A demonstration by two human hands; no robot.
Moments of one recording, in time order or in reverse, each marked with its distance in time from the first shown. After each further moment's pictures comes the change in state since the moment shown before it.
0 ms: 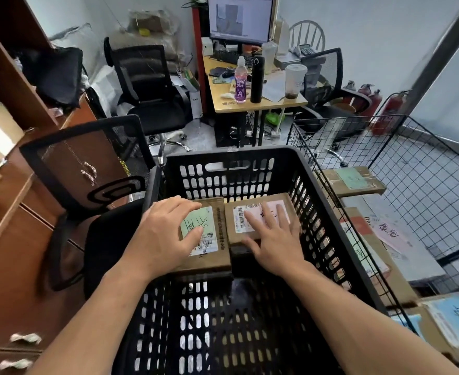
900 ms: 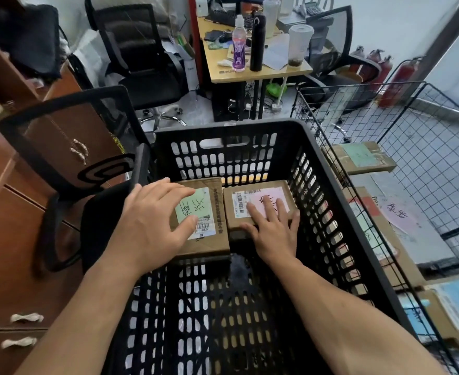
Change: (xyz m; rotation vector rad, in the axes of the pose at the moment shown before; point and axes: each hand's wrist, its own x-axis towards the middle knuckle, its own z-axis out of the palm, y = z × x) left_hand -0.001 -0.002 0.005 0.098 -0.005 -0.004; right_hand 0.016 0.007 0.058 0.022 -0.025 0.151
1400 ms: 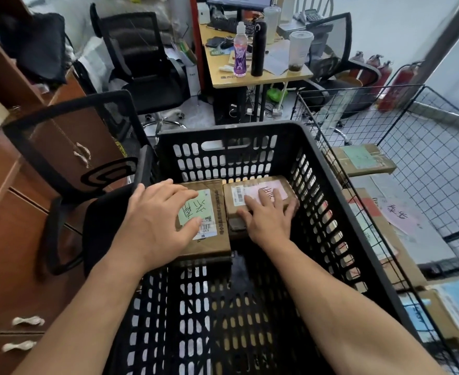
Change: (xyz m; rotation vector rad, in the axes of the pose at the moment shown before) left_hand 0.001 0.001 0.003 0.042 -0.030 0.004; right_hand 0.013 -0.025 -0.036 0.075 0.021 0.007
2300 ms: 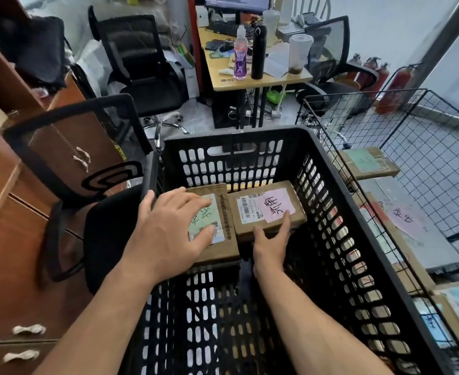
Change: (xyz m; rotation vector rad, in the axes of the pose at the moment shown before) left_hand 0.002 -0.004 0.000 -0.003 -0.045 0.026; right_hand -0.026 -0.030 0.043 1.363 0.299 0.573
